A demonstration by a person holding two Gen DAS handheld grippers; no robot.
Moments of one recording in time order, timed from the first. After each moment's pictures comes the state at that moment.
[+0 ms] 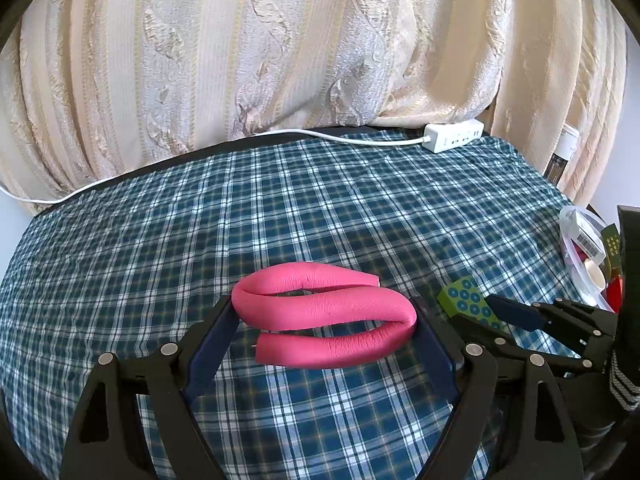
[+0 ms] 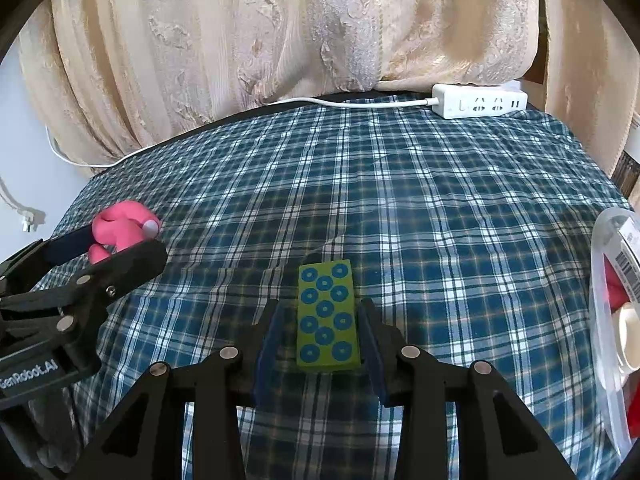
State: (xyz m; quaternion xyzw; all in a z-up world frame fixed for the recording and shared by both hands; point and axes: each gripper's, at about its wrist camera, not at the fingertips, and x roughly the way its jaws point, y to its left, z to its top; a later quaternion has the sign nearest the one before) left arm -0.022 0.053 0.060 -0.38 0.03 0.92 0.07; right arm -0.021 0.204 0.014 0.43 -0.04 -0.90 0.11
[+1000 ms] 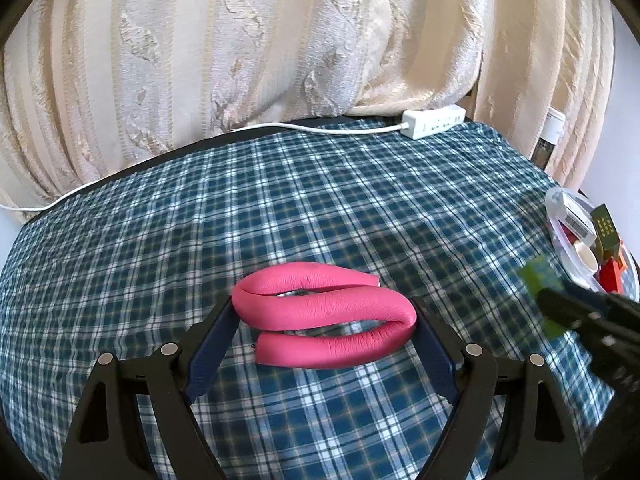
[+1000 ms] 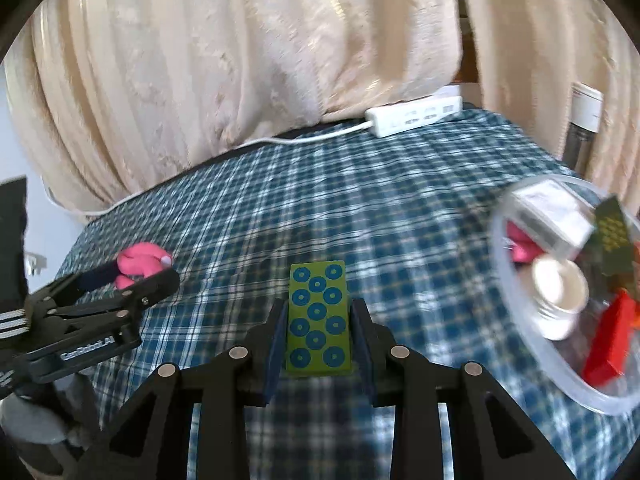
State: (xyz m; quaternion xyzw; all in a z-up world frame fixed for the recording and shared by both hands) left arm -0.017 0.073 0.052 -0.39 0.05 0.91 0.10; right arm 0.037 0.268 0.044 0.37 -0.11 -0.92 0.06
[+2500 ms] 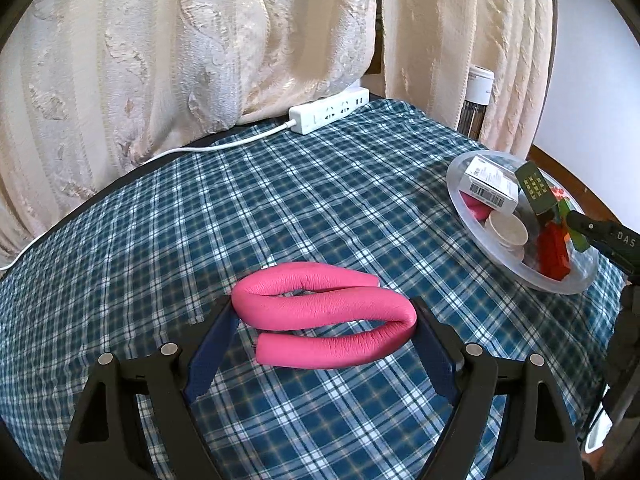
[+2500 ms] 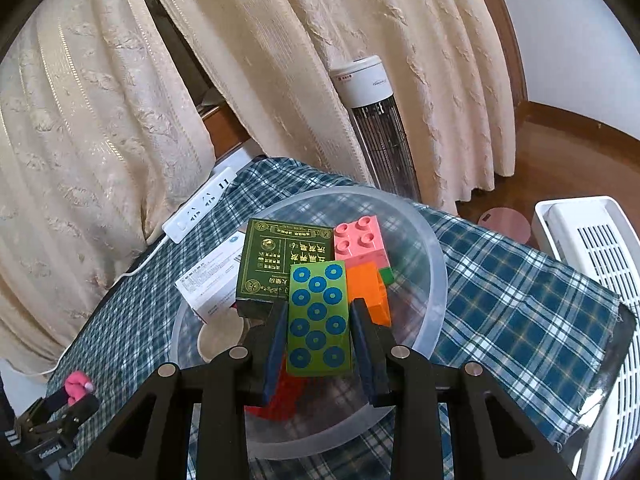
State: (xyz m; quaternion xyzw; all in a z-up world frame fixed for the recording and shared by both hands) left arm 0.006 0.177 0.063 -0.39 0.11 0.89 0.19; right arm 0.101 0.474 0.032 0.29 -0.28 -0.90 -0.15
